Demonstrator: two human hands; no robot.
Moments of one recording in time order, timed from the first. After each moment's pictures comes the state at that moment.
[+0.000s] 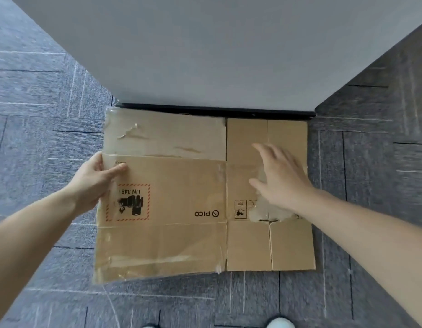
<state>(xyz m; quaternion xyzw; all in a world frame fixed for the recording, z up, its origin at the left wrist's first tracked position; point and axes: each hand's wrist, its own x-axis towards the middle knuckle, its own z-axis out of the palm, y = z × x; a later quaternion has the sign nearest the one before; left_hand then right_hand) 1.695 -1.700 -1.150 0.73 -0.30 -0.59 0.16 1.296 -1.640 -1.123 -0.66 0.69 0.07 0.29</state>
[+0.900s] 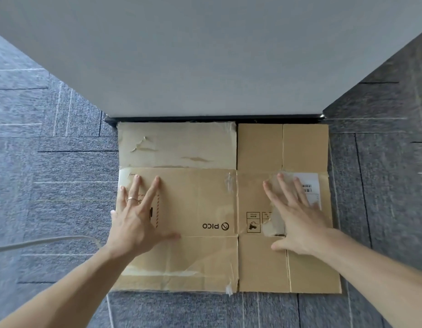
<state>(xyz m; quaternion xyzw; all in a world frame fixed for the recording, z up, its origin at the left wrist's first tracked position) 1.637 -1.649 -1.208 0.64 -0.70 -0.28 -0.14 1.278 -1.597 -1.182 -0.61 0.65 0.29 0.36</state>
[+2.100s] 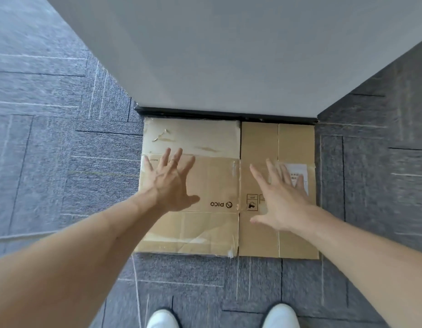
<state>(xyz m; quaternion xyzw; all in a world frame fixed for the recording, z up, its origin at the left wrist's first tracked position) 1.579 -1.675 -1.112 0.55 -0.75 -0.21 -0.29 1.326 -1.611 -1.103 -0.65 0.63 0.29 0.31</state>
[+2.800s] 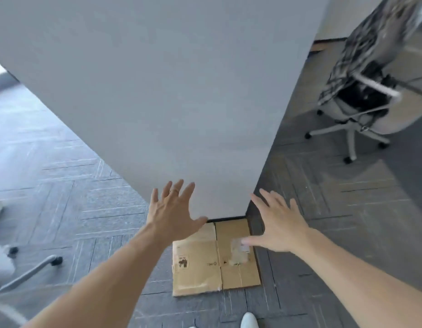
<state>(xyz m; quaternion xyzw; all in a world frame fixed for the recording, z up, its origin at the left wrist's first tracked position) 1.500 -1.668 -0.363 0.56 -0.81 -0.14 -0.12 1.244 -1.578 -0.376 -0.66 0.70 0.11 0.25</state>
